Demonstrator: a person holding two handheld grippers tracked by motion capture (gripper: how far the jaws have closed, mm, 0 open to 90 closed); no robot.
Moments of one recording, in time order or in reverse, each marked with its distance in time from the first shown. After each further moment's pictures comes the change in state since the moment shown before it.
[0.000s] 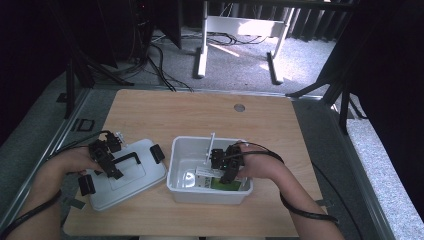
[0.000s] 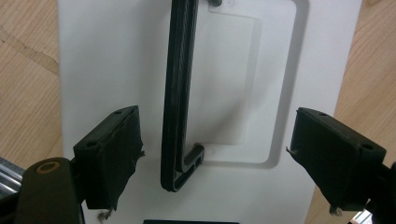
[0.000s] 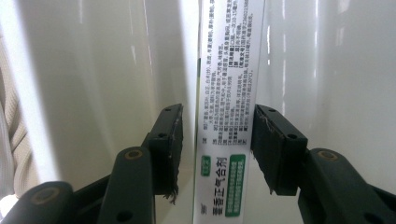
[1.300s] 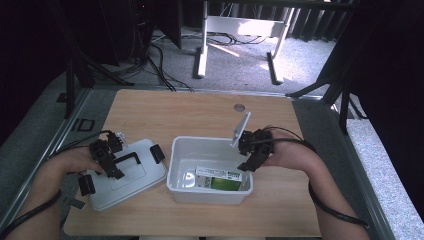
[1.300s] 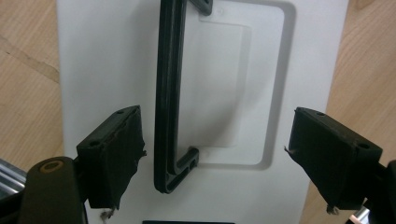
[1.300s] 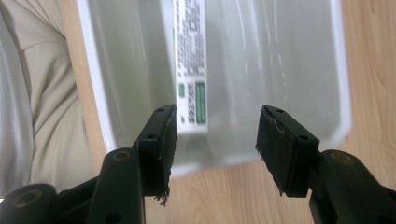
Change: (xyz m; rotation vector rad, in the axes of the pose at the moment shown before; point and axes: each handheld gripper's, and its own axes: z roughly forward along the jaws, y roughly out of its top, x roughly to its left) left arm -0.006 0.003 -0.004 -0.009 0.013 0.023; right arm -0.005 -0.053 -0.078 -0.131 -0.068 0.065
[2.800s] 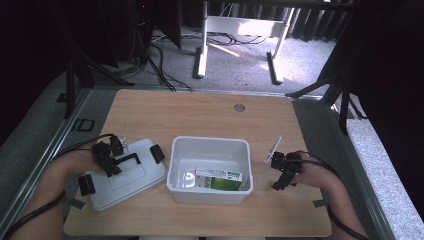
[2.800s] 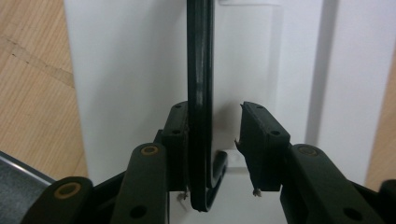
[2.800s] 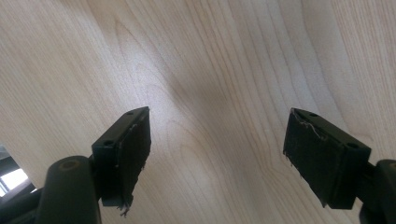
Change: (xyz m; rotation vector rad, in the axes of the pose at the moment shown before) left arm 0.001 -0.001 0.017 0.035 0.100 0.092; right arm -0.029 -0.136 0.092 0.186 0.018 0.284
